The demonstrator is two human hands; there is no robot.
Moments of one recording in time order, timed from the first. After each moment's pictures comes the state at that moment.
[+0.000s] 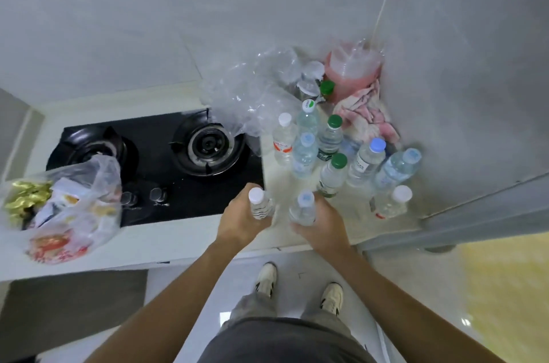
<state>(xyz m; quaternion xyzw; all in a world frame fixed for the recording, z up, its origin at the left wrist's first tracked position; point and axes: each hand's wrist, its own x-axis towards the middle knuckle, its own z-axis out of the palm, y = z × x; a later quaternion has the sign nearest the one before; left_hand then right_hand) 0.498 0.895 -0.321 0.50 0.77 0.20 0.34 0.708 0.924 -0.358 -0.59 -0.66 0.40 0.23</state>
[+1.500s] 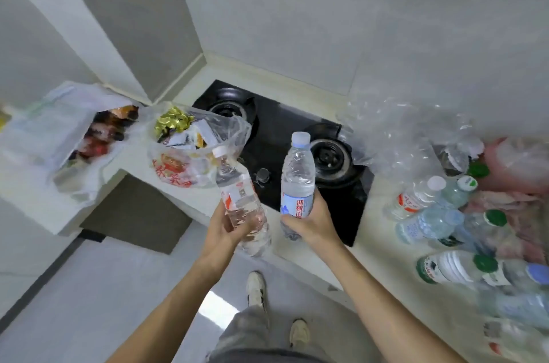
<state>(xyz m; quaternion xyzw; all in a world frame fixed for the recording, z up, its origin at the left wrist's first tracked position) 0.354 0.729 -0.277 0.15 0.68 0.63 0.35 0.471 0.907 -0.288 -0.34 -0.66 0.66 0.14</state>
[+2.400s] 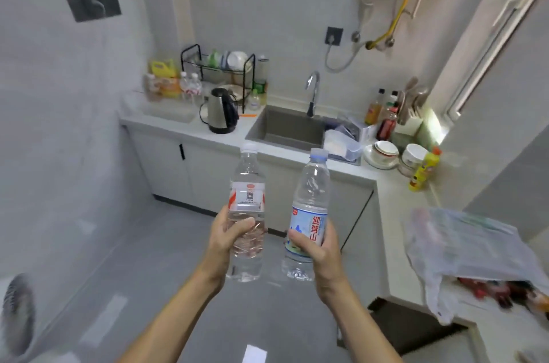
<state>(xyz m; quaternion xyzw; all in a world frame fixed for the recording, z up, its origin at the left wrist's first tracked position) 0.296 0.073 -0.140 -0.19 0.57 0.76 -0.24 0.186 0.237 -0.152 0.16 -0.62 0.74 -0.21</state>
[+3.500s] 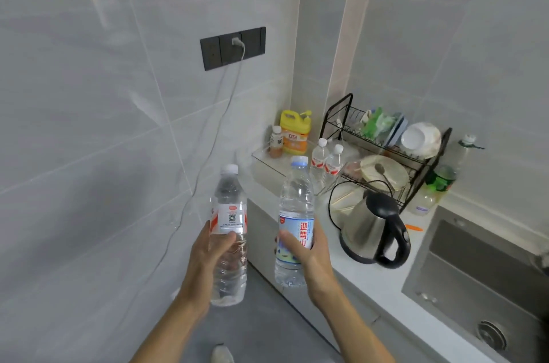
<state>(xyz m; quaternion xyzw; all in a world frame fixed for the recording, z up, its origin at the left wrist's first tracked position) 0.108 -0.587 -0.169 -0.39 0.49 0.67 -0.40 -0.080 -0.506 -0.169 0.28 -0.56 0.65 -0.43</state>
